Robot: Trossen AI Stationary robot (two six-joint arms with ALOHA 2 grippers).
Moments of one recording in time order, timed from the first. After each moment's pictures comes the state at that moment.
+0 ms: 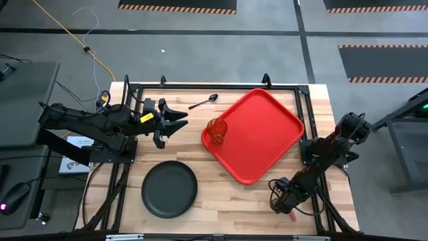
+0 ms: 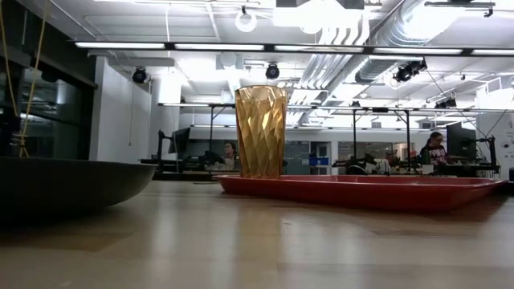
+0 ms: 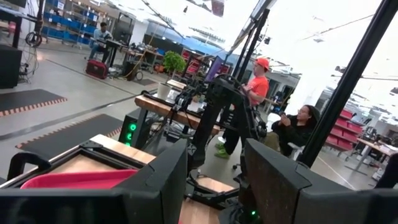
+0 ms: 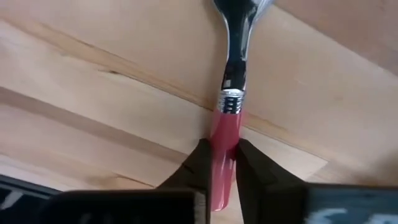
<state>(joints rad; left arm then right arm) -0.17 0.90 0.84 0.22 -0.32 -0.31 0.85 1.58 0.74 -0.50 -0.26 1.98</state>
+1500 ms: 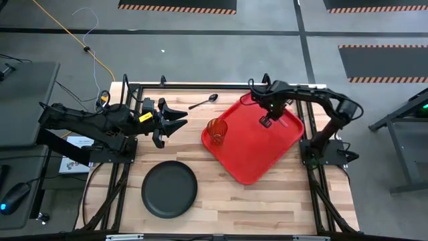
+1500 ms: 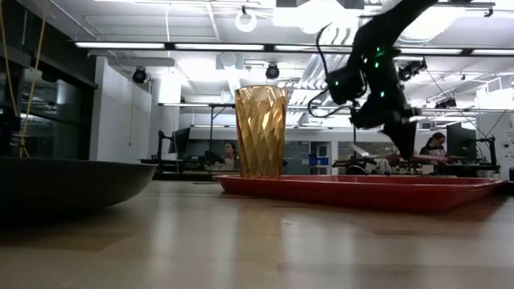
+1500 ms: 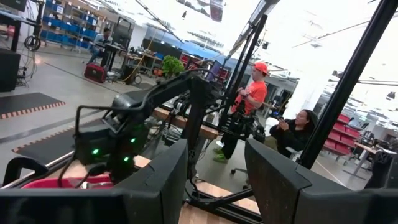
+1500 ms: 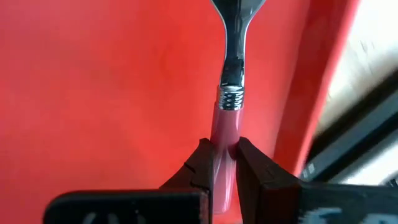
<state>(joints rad) -0.17 0.90 0.84 0.24 -0.32 -0.31 -0.61 1.66 1.09 -1.19 0.17 0.23</state>
